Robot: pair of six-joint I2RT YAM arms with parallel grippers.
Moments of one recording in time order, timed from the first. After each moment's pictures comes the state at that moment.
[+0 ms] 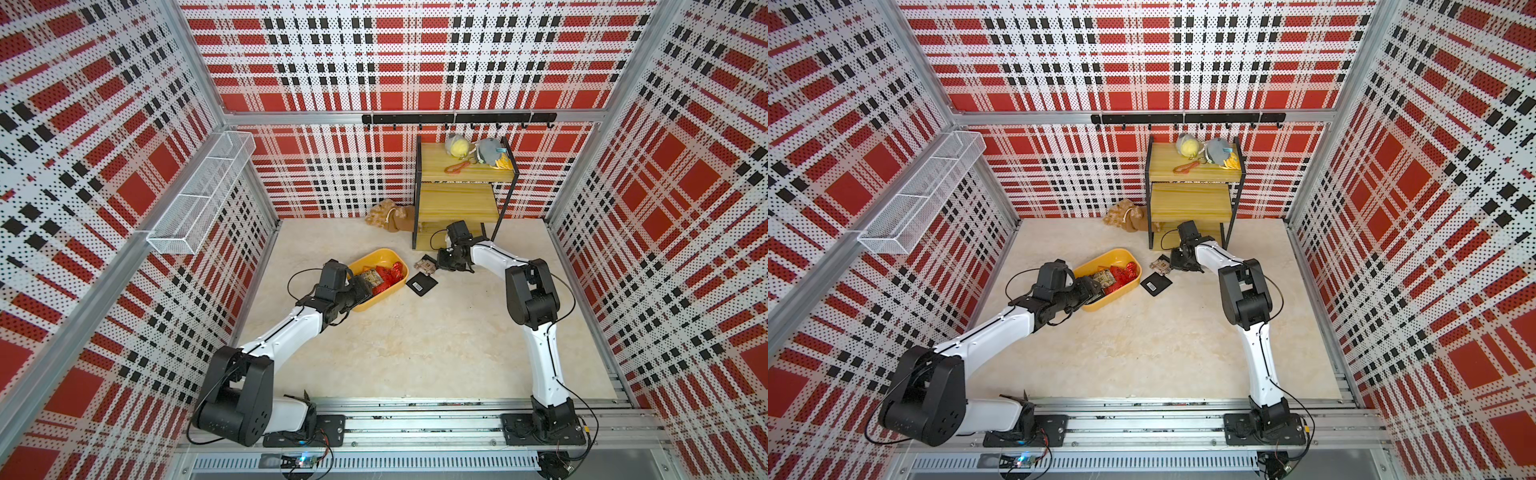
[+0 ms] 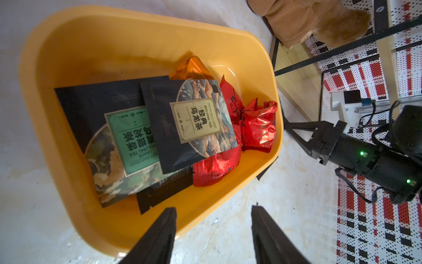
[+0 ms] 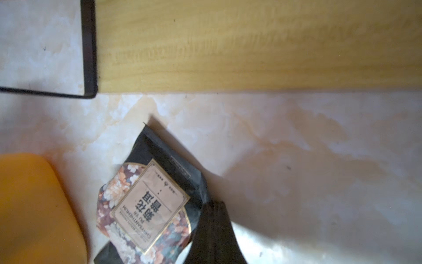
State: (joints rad) left arm -0.28 1.37 0.75 -0.12 0.18 -0.83; right arm 0.34 2.30 1.78 -0.53 -0.16 0.45
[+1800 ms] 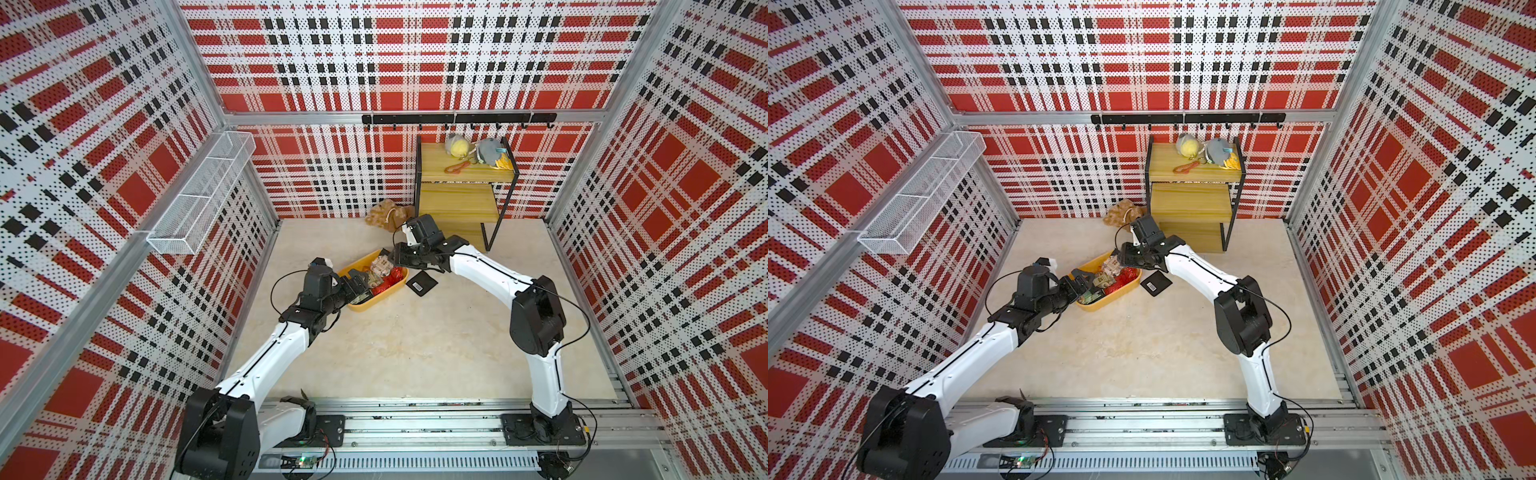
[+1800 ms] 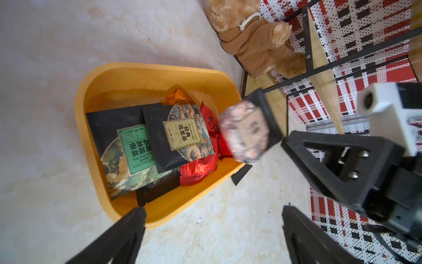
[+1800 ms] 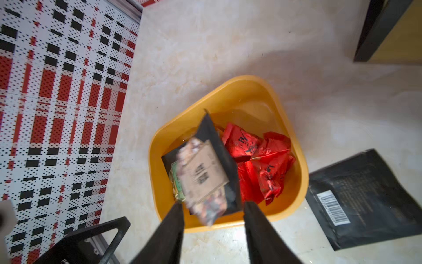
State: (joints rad) left arm -0.23 1.16 0.69 -0.11 0.19 -0.84; right arm 0.65 2.10 1.84 -0.52 -0.23 0.63
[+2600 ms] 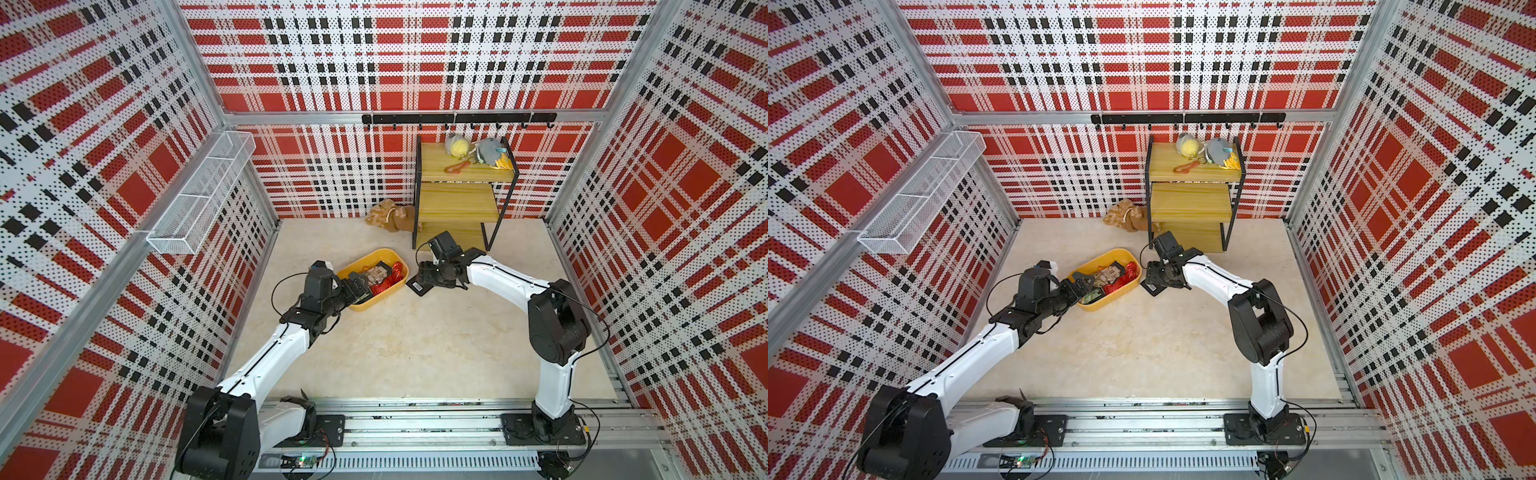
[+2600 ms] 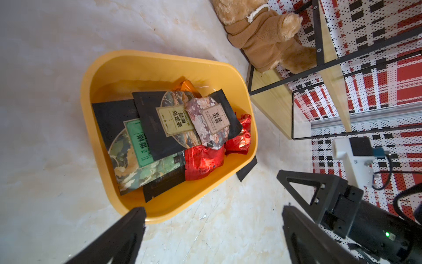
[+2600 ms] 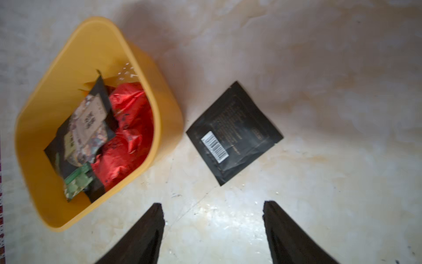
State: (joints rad) left arm -0.23 1.17 0.67 -0.11 0.20 -0.85; right arm 0.54 1.94 1.50 -0.58 -0.04 0.61
